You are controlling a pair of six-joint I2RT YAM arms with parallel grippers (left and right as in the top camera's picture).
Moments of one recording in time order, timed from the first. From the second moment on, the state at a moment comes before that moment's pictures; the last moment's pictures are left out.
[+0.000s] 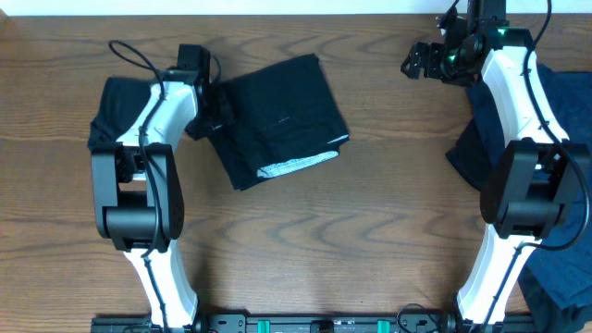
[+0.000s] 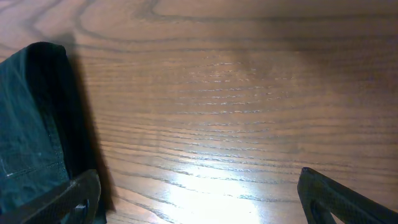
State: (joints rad) left arm -0.05 2.08 1.55 -0.81 0.08 -0.43; right arm -0.04 2.18 1.92 -0.88 -0.32 0.10
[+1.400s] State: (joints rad) left arm -0.26 1.94 1.27 -0.76 0.19 -0.71; right arm -0.04 2.18 1.92 -0.88 -0.32 0.10
